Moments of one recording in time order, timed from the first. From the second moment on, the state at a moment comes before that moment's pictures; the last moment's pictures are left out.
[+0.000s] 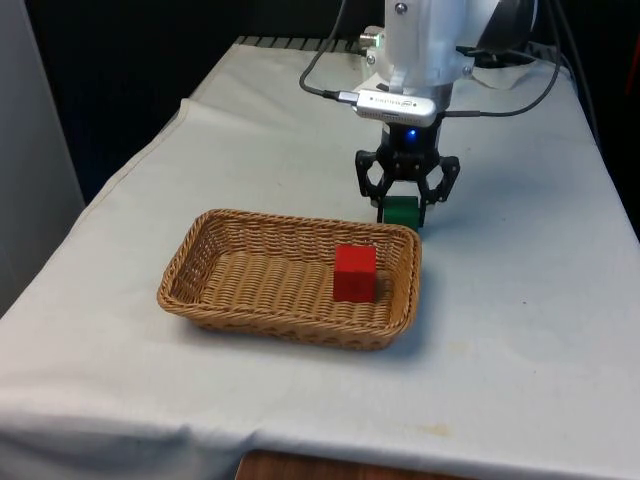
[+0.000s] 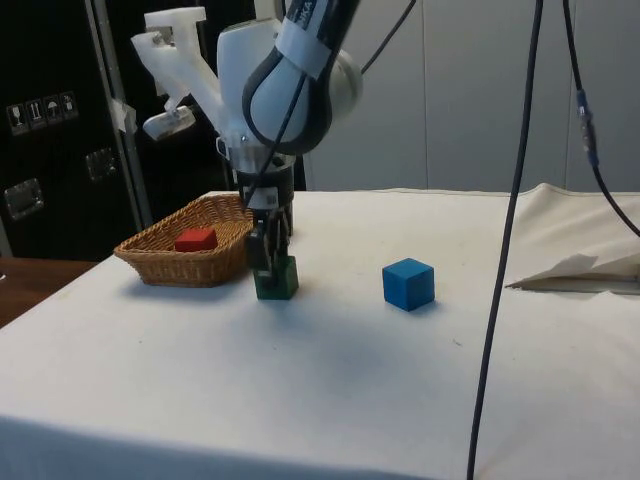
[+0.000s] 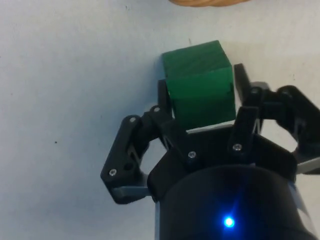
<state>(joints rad) 0.35 0.49 -0.31 -2.16 0.17 2.70 -0.16</state>
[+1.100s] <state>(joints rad) 0.35 0.33 -0.33 -2.18 0.14 2.59 -0.16</state>
